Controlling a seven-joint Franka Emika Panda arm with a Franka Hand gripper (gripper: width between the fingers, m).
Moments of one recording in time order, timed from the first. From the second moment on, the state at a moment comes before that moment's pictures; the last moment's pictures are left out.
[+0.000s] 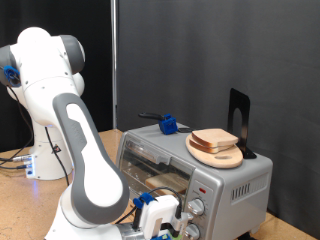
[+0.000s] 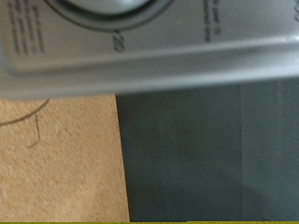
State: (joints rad) arm -0.43 0.92 0.26 -1.55 1.26 1.80 0.00
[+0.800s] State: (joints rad) arm -0.43 0.92 0.26 -1.54 1.28 1.82 -0.05
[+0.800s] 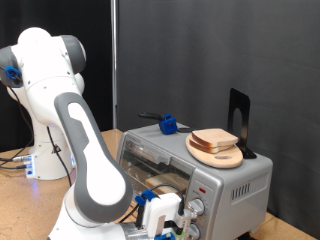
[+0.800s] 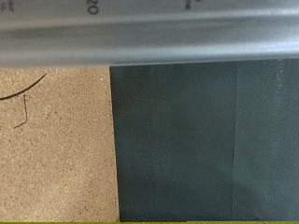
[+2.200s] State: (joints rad) arm -0.41 0.91 0.26 -1.56 1.26 1.84 -0.04
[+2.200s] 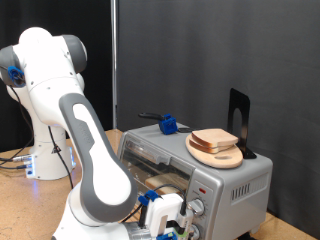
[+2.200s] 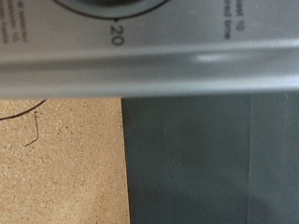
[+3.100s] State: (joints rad) arm -0.37 0.89 0.23 -1.53 1.13 1.87 0.25
